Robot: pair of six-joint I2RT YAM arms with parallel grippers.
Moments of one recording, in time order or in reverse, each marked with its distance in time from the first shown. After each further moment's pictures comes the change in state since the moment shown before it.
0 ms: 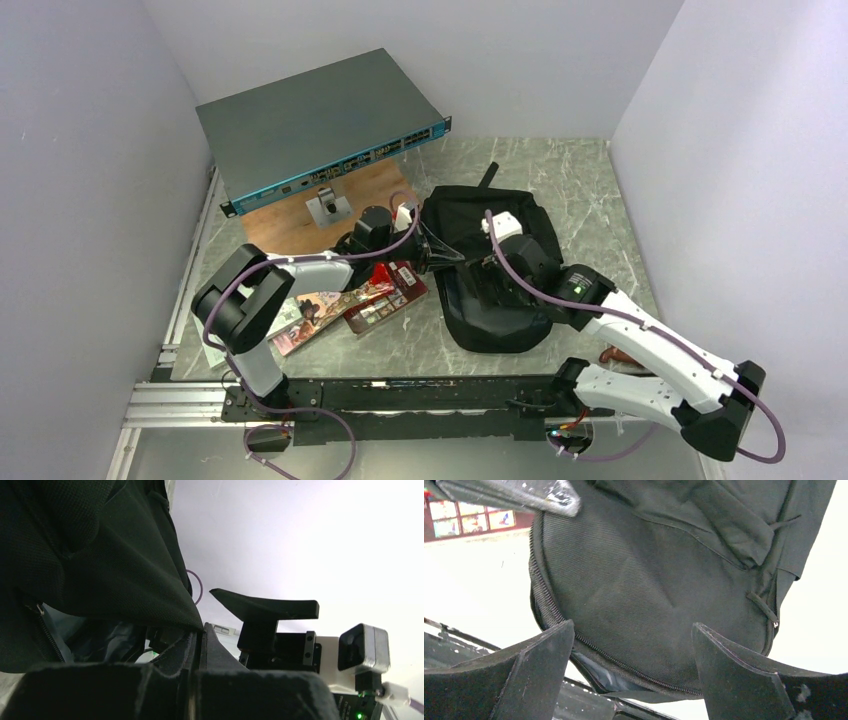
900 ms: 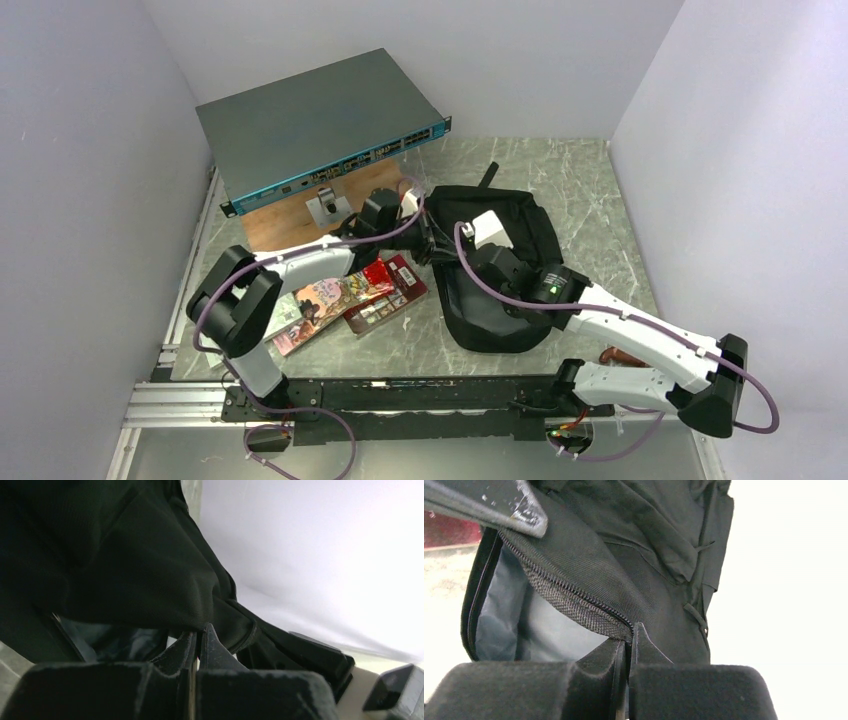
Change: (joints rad) left arm 0.007 -0.035 0.129 -0.302 0.014 0.203; right arm 0.148 0.112 0.029 0.003 0.344 -0.098
